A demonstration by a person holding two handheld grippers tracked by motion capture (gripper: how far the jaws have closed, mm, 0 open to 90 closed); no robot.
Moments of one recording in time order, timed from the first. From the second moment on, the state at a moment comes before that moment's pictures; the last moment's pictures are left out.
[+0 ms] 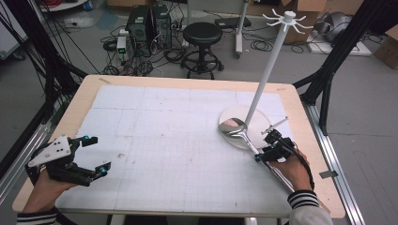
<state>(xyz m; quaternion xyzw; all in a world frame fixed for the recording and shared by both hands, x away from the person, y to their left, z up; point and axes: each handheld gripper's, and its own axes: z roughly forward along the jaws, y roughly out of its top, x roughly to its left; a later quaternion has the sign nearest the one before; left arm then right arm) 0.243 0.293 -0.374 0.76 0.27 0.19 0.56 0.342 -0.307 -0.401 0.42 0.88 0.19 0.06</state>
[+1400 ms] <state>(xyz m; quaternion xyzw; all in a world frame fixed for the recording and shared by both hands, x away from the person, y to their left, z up) 0.244 0.295 -0.375 0.76 0.27 0.19 0.56 0.340 -0.294 -0.394 0.39 0.90 0.18 0.05</state>
